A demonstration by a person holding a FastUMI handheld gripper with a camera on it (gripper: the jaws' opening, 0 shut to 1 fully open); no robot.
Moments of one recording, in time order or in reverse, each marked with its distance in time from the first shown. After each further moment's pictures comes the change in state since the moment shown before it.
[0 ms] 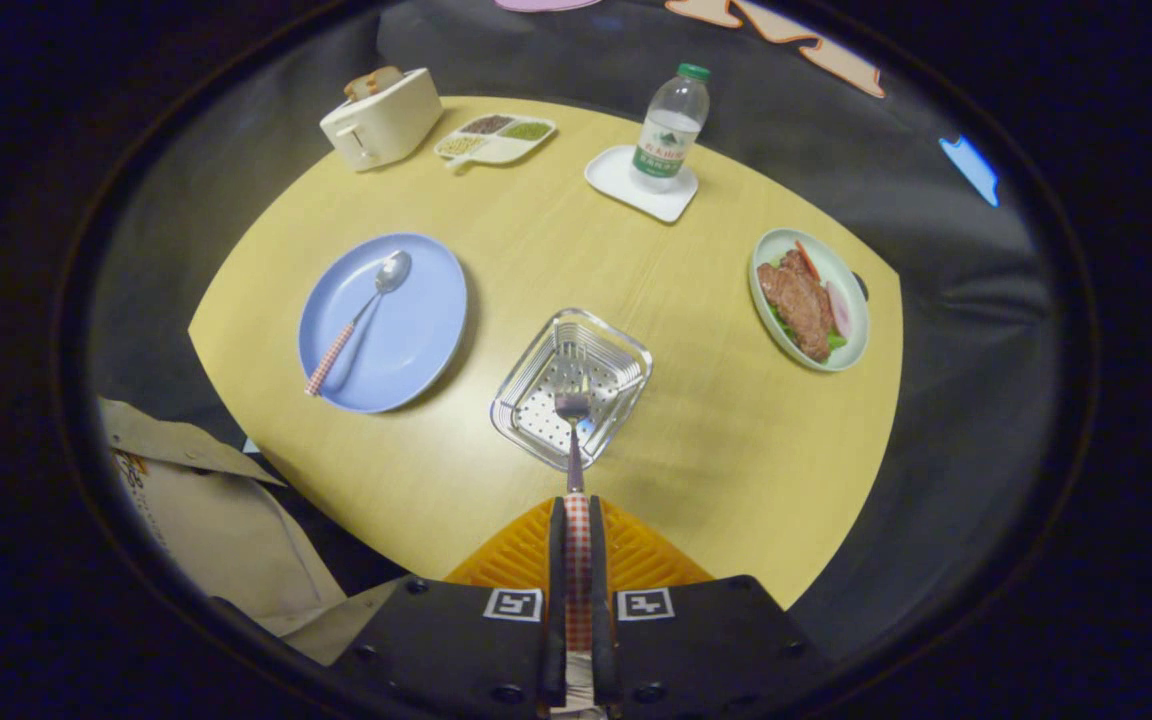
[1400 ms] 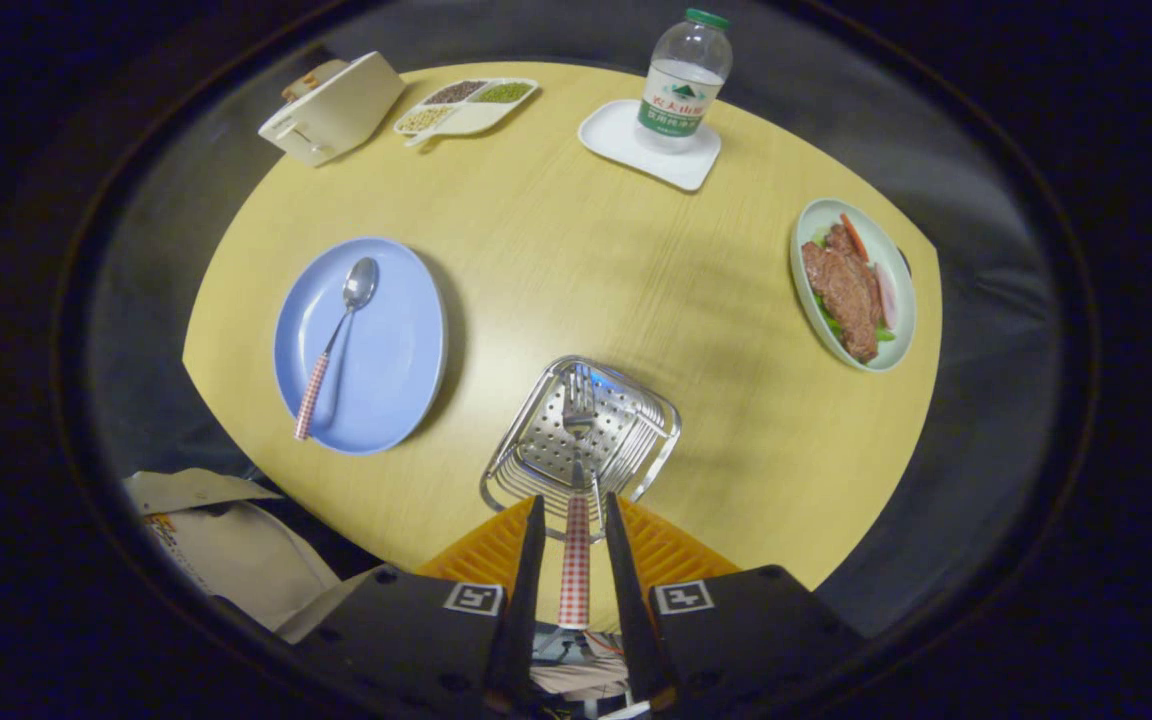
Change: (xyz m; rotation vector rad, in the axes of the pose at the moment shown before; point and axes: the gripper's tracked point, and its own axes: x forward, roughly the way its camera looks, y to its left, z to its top) arm 0.028 0.003 0.047 0.080 0.067 0.028
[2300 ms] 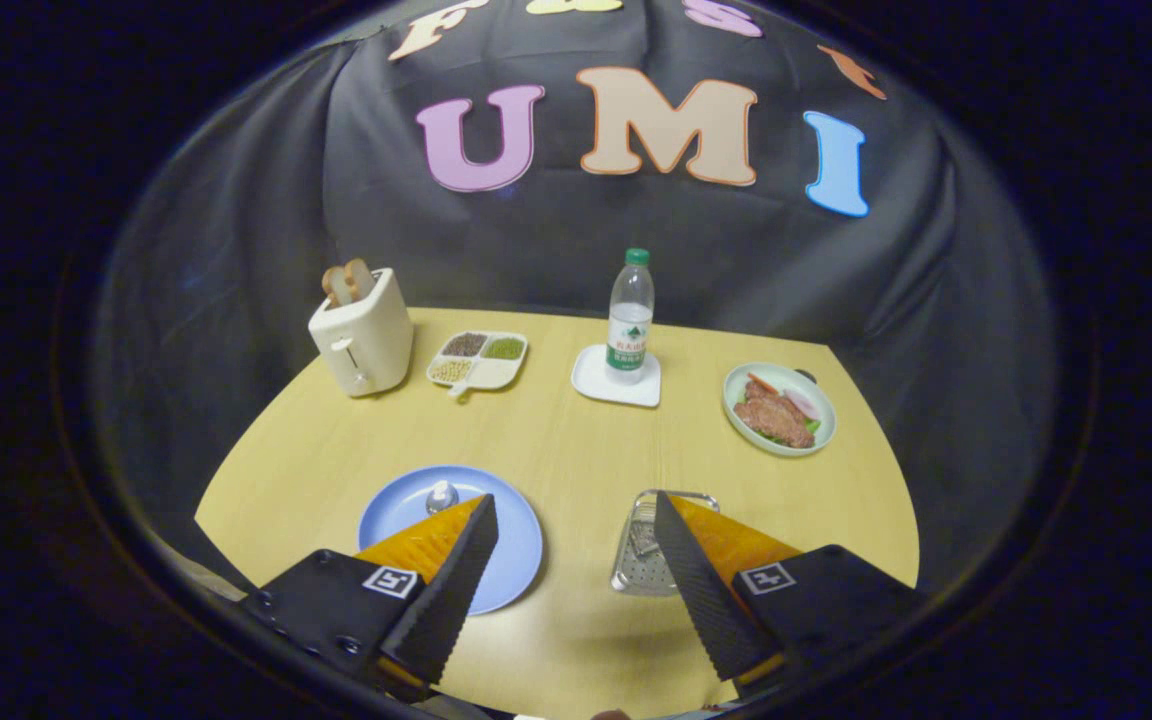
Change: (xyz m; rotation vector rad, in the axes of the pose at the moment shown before) arm -0.094 0.080 0.042 0.288 -0.854 -0.152
